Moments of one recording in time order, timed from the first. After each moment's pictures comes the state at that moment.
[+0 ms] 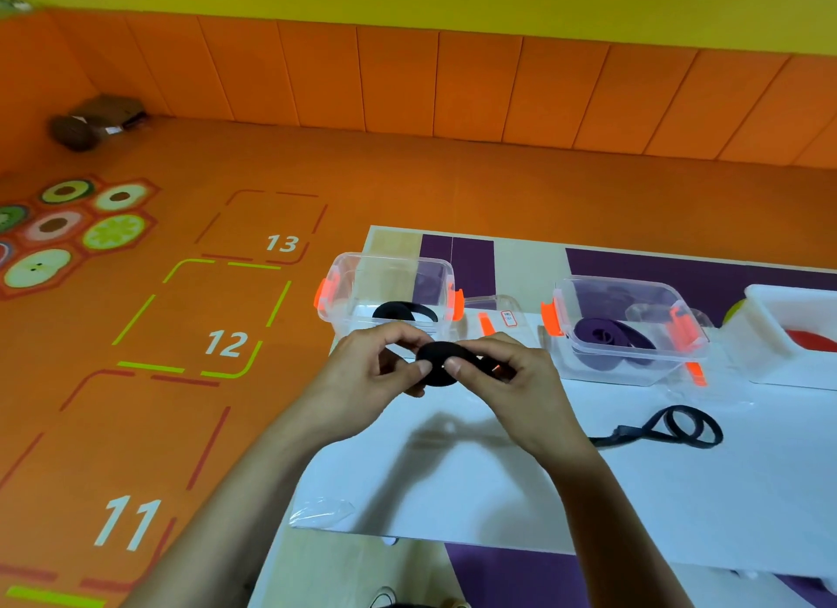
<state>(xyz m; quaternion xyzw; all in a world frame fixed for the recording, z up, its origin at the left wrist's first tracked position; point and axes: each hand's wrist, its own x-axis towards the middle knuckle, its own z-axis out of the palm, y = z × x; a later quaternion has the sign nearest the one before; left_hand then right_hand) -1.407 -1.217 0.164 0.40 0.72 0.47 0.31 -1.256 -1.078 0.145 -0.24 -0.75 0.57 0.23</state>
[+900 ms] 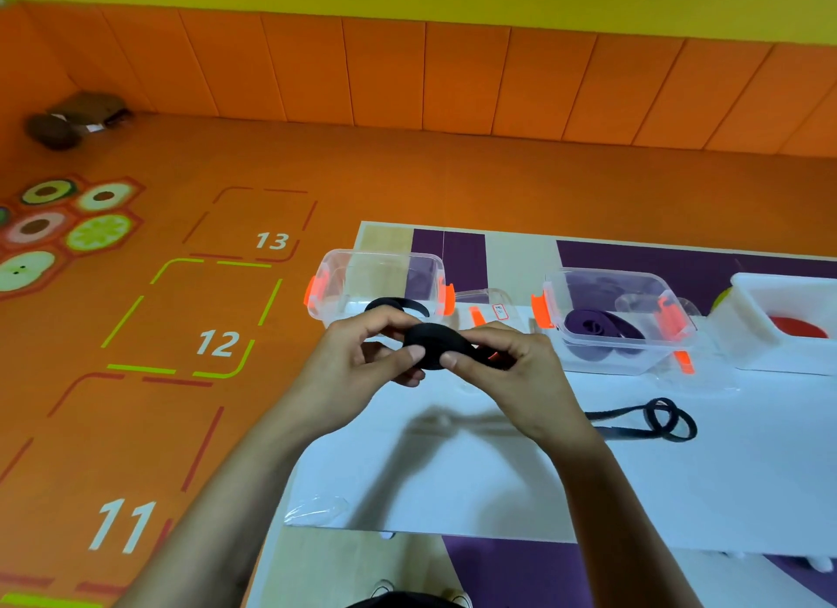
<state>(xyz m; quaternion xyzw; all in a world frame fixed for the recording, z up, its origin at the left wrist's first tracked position) -1.410 -1.213 0.167 0.39 0.66 0.56 0.32 -1.252 -1.071 0.155 -0.23 -0.74 0.59 0.24</state>
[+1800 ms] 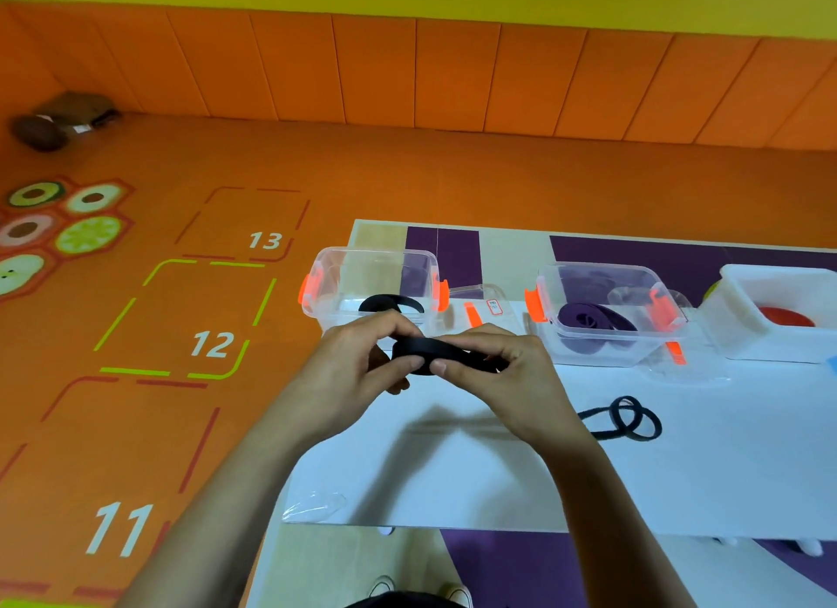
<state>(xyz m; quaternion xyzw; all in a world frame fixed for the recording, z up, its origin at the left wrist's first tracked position) -1.404 -1.221 0.172 0.48 0.73 0.42 0.25 -1.246 -1.078 0.153 -0.22 -0.74 0.59 0.24</state>
